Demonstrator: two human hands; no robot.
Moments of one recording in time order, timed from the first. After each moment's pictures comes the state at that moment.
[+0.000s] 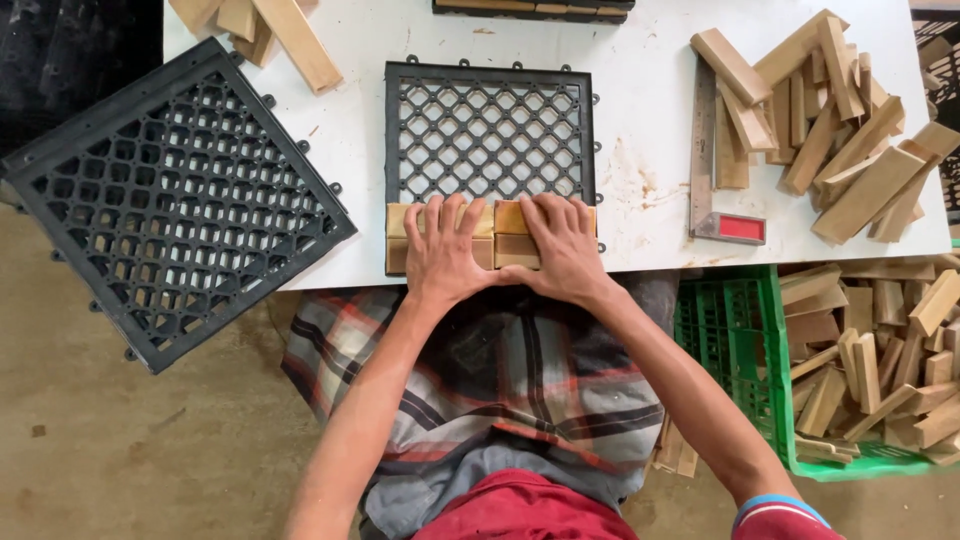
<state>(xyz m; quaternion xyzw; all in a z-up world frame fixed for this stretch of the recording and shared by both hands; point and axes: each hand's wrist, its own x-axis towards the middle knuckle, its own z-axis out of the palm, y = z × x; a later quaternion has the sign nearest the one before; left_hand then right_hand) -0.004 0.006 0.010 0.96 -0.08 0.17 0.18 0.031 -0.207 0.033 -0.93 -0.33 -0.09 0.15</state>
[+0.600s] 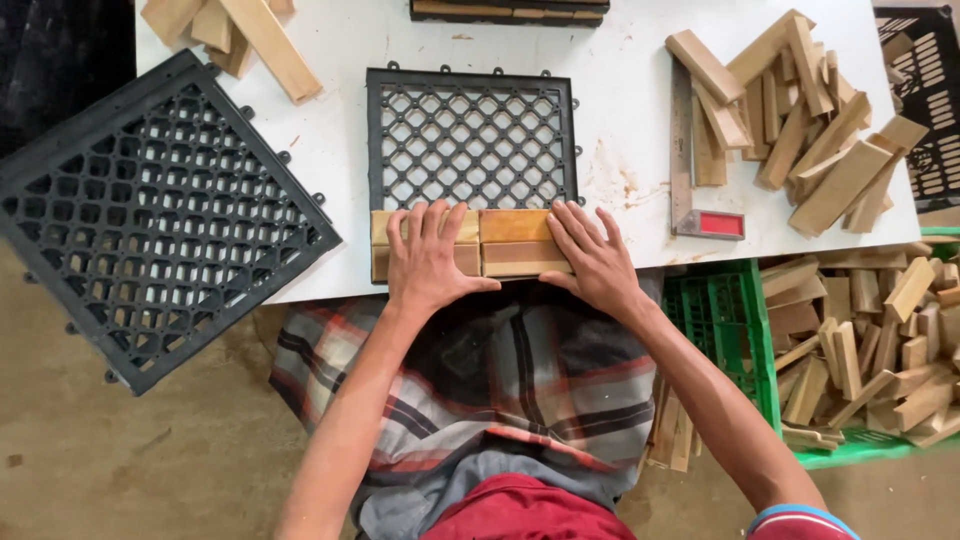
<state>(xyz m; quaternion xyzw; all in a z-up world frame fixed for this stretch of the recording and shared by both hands) -0.005 0.016 0.015 0.96 -0.11 0.18 0.18 0.022 -0.270 0.033 -0.90 -0.38 -0.20 0.06</state>
